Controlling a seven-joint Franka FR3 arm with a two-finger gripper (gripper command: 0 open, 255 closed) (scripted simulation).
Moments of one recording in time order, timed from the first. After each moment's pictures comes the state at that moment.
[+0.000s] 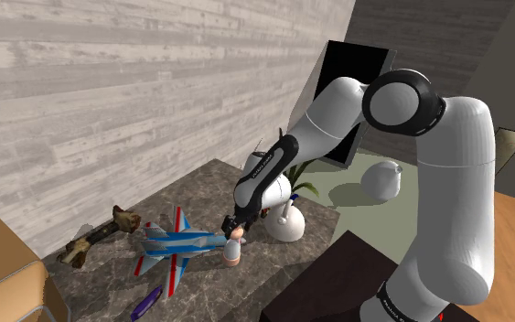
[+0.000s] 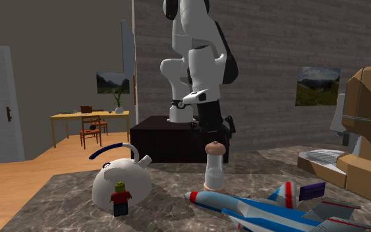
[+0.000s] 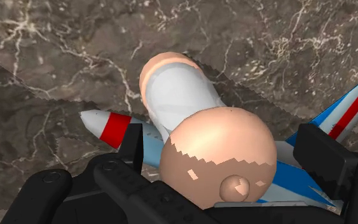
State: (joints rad) arm 0.12 0.45 0.13 -2.34 0.33 2.84 -0.06
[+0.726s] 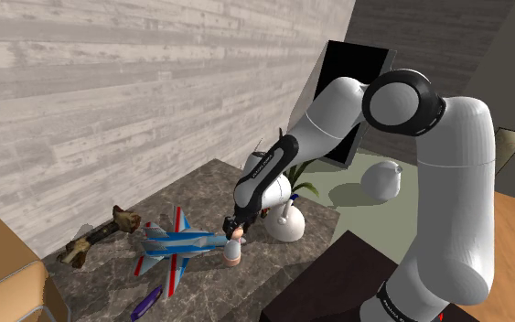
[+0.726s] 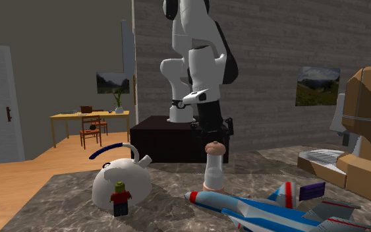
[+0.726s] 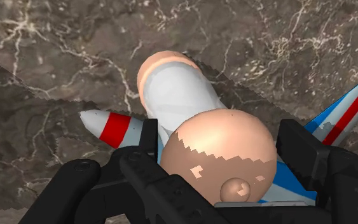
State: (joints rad) arm 0.12 0.45 0.13 -2.34 0.33 2.84 -0.06
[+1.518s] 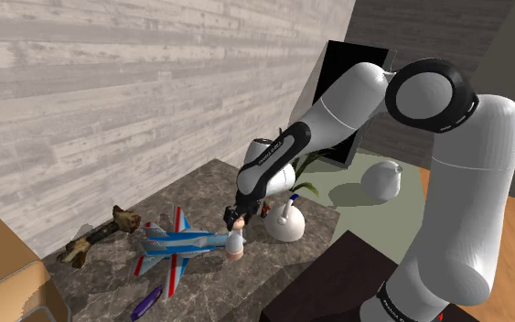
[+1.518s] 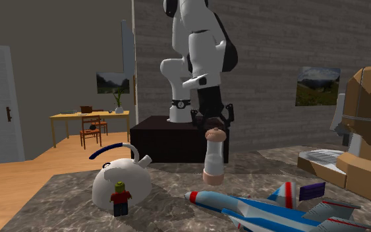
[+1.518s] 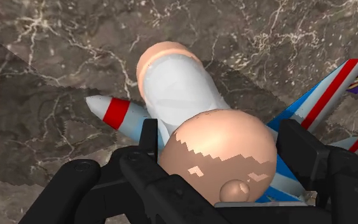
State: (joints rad) arm 0.13 0.32 0.11 -2.36 0.31 2.74 -0.02
